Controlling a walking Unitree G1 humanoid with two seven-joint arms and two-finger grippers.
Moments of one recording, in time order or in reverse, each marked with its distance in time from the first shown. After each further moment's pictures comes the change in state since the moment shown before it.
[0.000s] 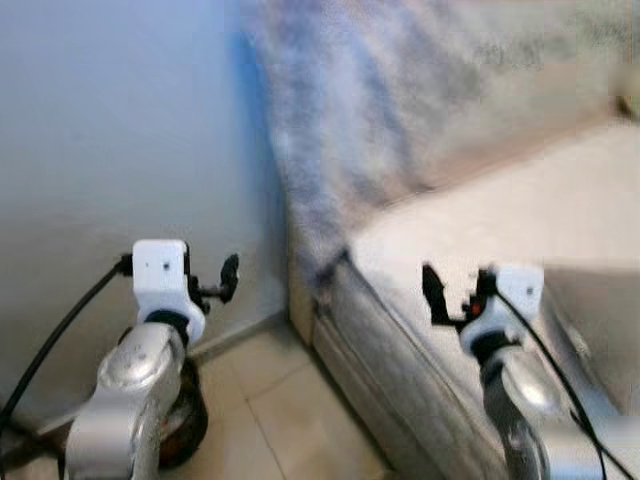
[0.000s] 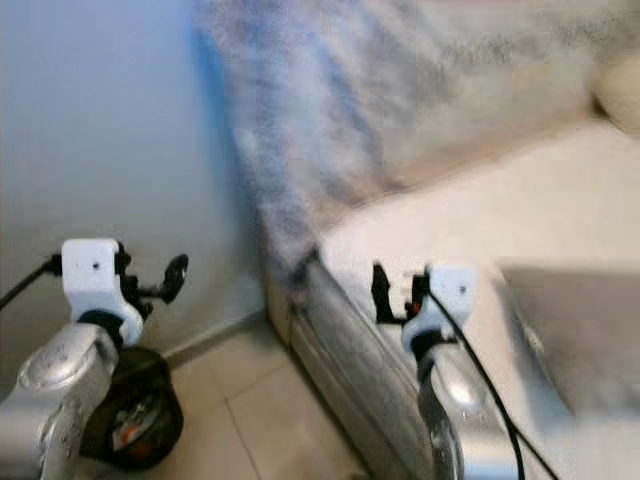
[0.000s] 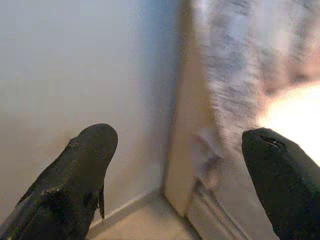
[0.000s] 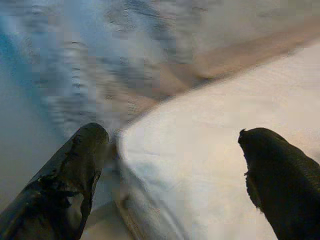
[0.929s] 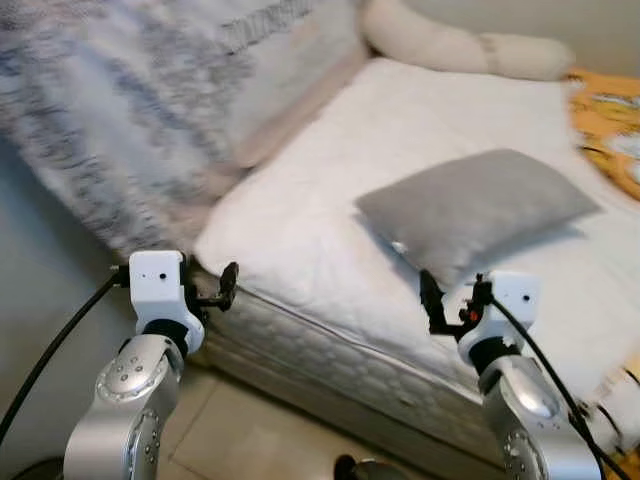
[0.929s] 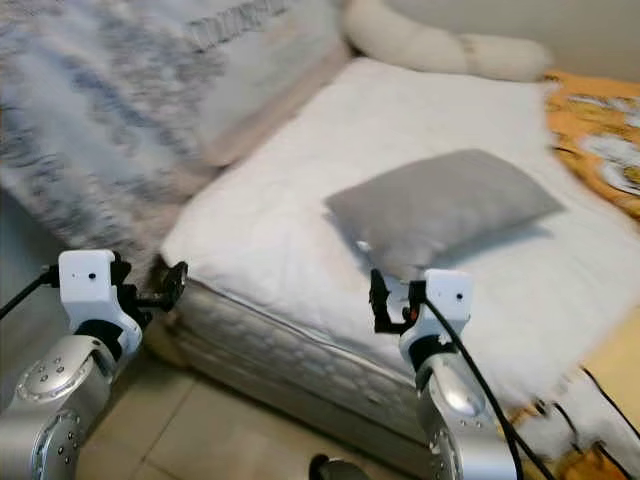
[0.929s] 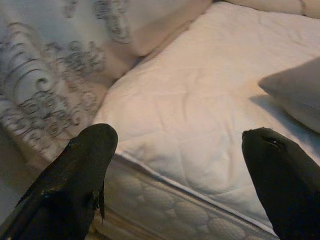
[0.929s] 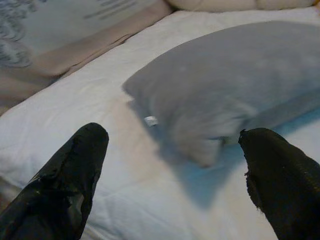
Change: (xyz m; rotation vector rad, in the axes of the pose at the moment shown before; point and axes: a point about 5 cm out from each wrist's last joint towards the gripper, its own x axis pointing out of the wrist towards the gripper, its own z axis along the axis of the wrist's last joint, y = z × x) left arm -0.007 0.009 -0.007 -0.021 -0.005 0.024; right arm -0.003 0.003 -0.003 -0.009 0.008 0.015
